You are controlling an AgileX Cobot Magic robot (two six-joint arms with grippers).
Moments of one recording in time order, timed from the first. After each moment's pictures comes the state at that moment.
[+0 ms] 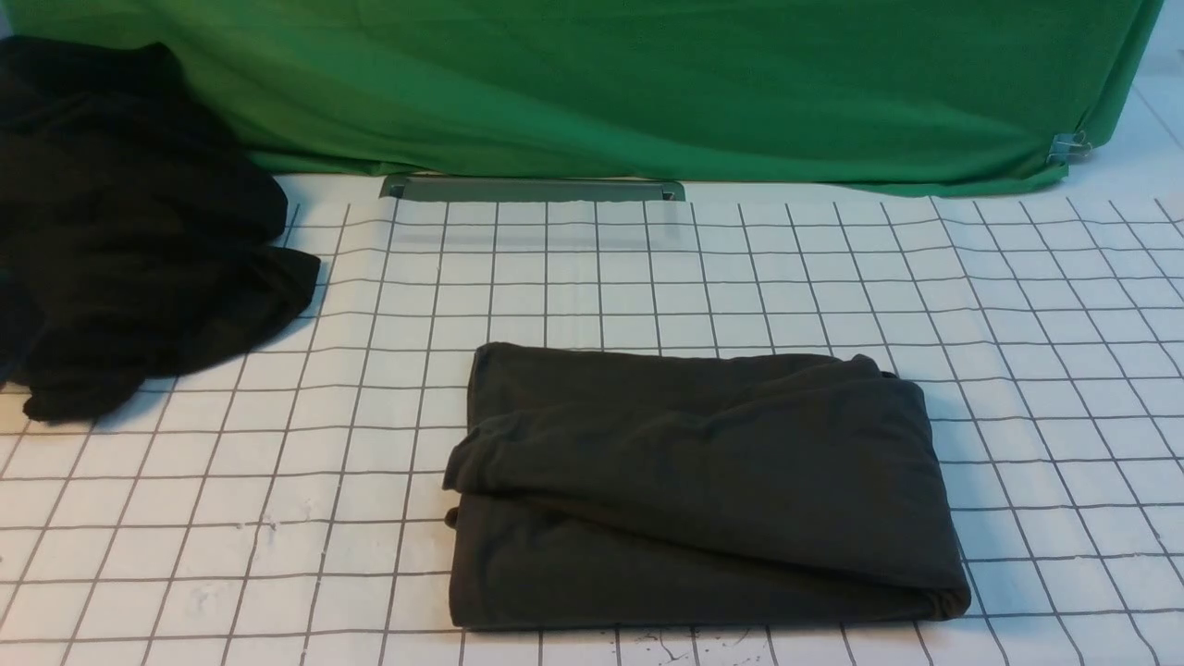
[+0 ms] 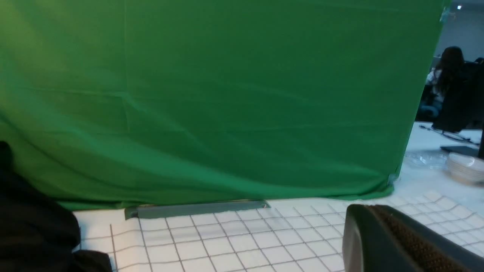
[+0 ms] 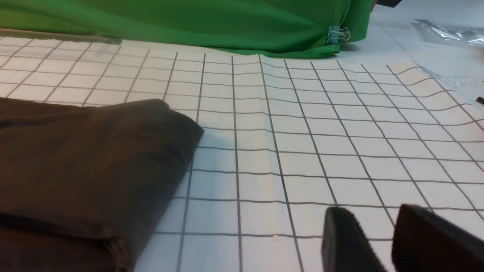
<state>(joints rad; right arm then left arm) 0.00 0.00 0.01 -0.01 0.24 0.02 -0.31 0.34 -0.45 -0.30 0.10 0.16</state>
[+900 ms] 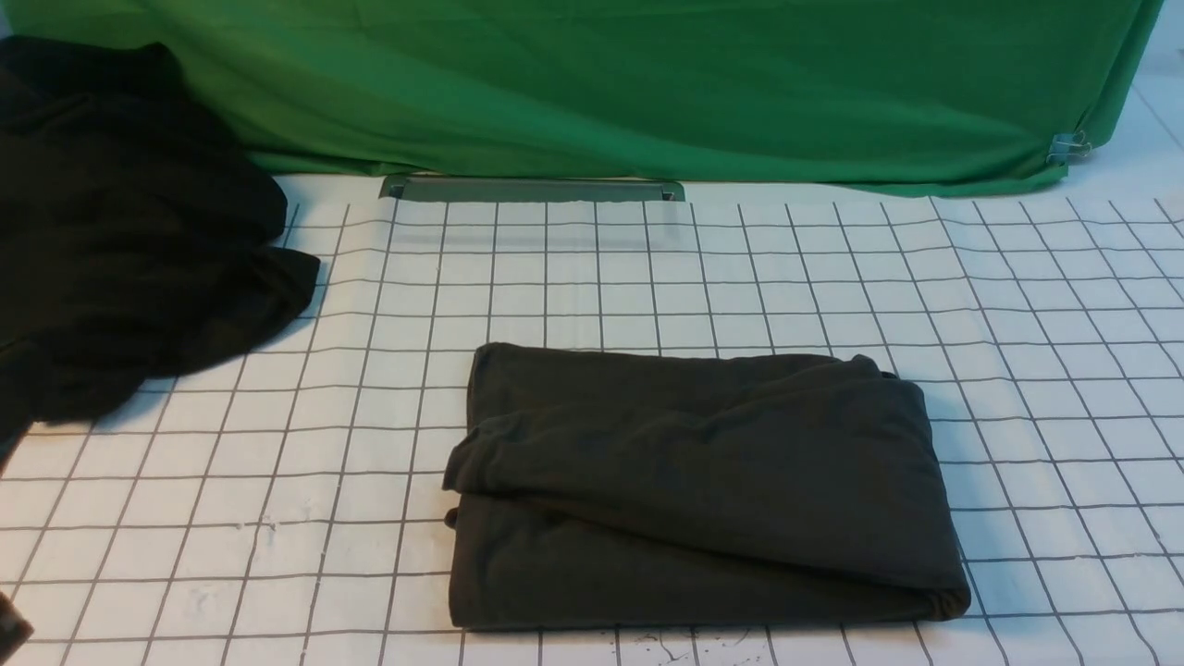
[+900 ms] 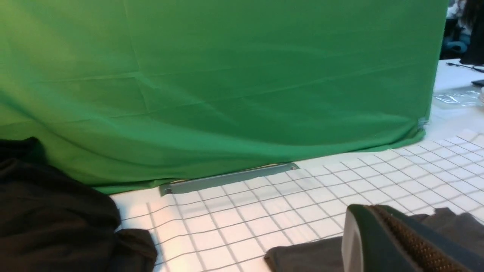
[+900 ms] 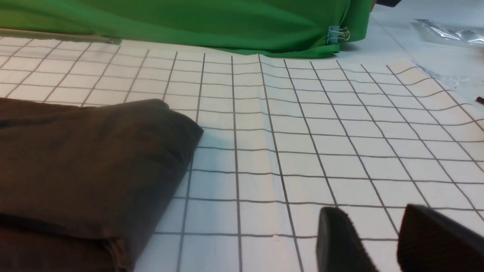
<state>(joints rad) 0.00 0.00 0.01 -0.01 0.24 0.02 -0.28 0.29 -0.42 -0.11 0.20 0.11</state>
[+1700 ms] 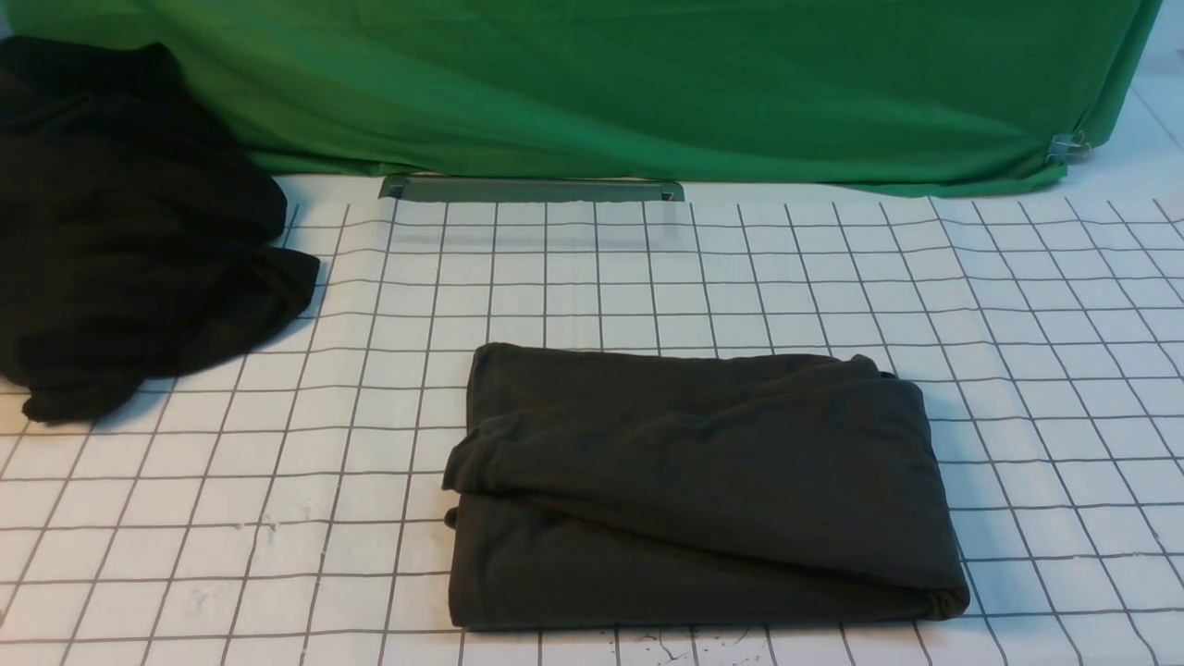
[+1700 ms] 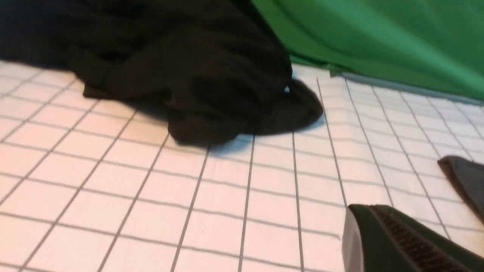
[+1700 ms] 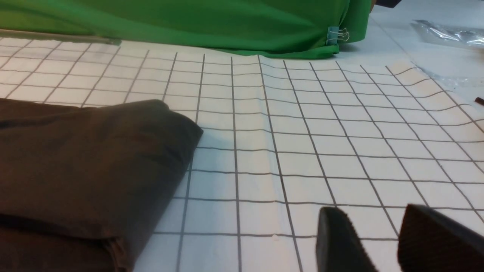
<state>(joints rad) 0.00 0.00 0.01 -0.01 0.24 0.02 0.14 0.00 0.01 -0.06 0.23 -0.08</state>
